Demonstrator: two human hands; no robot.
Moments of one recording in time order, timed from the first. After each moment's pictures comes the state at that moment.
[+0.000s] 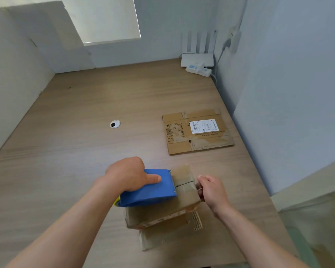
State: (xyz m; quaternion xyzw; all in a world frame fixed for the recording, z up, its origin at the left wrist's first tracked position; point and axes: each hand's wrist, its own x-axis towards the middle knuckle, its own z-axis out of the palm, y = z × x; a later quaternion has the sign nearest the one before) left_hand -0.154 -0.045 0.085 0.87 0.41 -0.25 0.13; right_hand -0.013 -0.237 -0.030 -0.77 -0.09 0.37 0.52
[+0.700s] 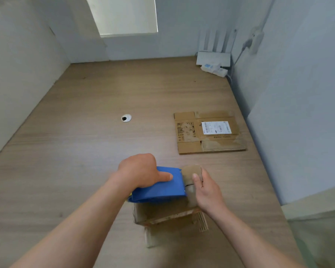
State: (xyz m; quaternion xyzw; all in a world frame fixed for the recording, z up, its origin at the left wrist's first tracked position) left_hand -0.155 -0.046 0.088 0.86 0.41 -0.25 0.14; right_hand -0.035 -0.207 -0.027 -0.85 -0.26 0.31 0.33
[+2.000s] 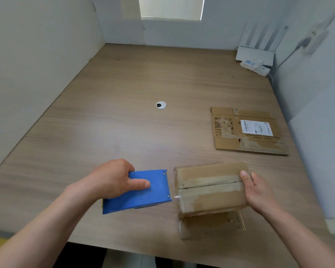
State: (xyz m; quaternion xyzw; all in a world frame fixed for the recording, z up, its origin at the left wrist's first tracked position) left_hand -0.351 0.015 0.072 0.83 0.46 -0.18 0.27; right_hand -0.032 -0.206 -0.033 -0.88 -0.30 0.23 0.28
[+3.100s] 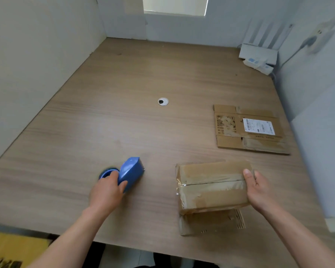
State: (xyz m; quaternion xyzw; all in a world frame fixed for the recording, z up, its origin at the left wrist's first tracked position) left_hand -0.399 0.005 -0.061 0.78 0.61 -0.04 0.15; right_hand -0.044 -0.202 -0.025 -0.89 -0.28 0.22 0.30
